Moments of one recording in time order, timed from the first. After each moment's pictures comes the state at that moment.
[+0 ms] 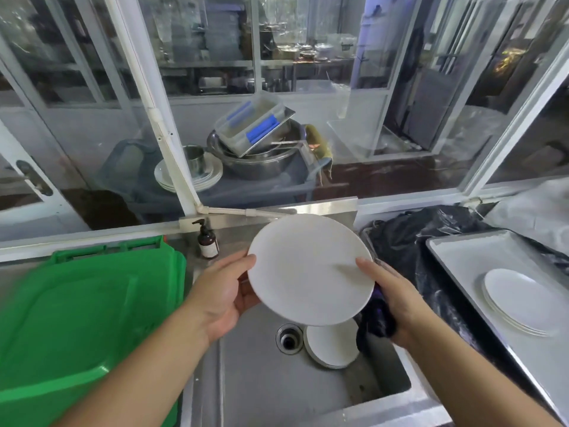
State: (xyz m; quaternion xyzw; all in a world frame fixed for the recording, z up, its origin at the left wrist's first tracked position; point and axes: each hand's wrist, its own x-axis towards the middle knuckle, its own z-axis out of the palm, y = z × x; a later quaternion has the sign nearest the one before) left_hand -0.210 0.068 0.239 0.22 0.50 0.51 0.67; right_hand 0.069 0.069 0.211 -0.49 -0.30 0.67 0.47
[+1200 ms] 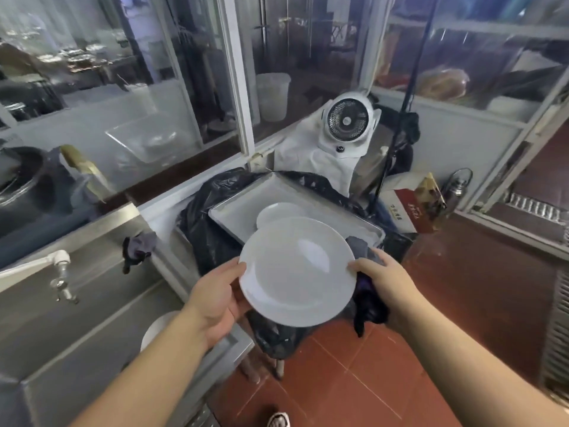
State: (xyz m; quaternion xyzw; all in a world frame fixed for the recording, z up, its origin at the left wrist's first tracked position) left_hand 0.270 -0.050 0.199 0.40 0.41 0.26 0.78; right_hand 0.524 -0.203 0.180 -0.64 -0.15 0.43 0.62
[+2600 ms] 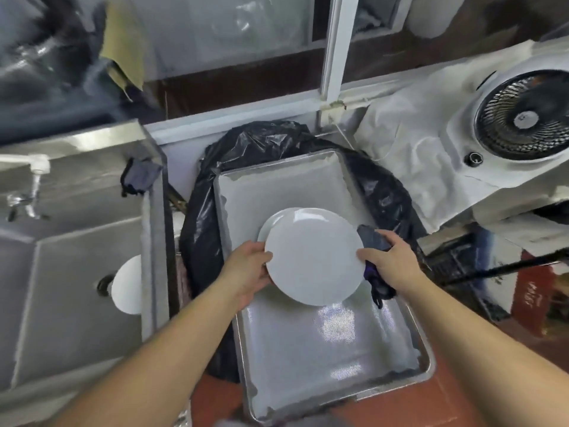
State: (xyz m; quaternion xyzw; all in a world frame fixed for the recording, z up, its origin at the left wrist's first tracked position) left_hand 0.520 0.168 0.056 0.22 0.65 0.30 0.66; right_hand 0.812 0.163 0.033 -0.75 -0.37 0.46 0.31
